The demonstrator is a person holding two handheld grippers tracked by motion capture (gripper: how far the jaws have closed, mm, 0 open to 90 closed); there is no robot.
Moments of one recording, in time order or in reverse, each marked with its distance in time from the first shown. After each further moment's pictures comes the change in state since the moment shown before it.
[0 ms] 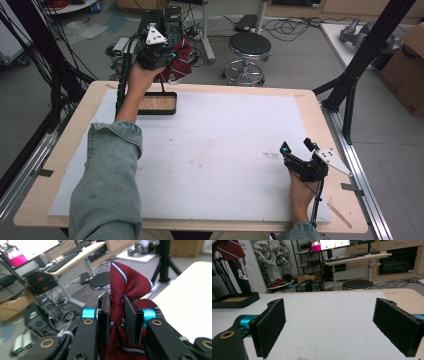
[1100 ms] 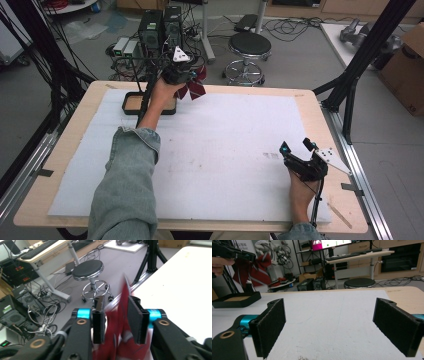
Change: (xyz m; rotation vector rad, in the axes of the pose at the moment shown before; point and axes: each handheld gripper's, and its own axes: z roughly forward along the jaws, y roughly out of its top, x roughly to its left) left arm -0.048 -0.036 0.061 0.073 -0.092 -0.023; right arm -0.001 -0.001 0.002 0.011 0.011 0.011
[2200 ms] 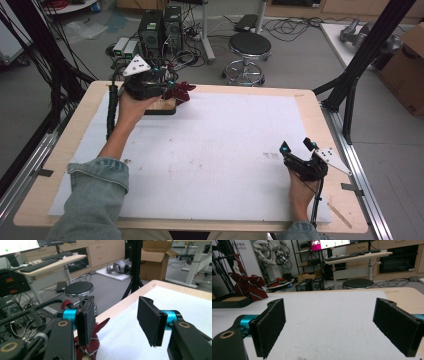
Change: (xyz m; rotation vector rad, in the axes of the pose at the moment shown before) left arm 0.000 -0.031 -0.131 -0.231 -0.057 -0.138; right arm 0.001 0.000 0.000 -0.003 -0.011 -0.009
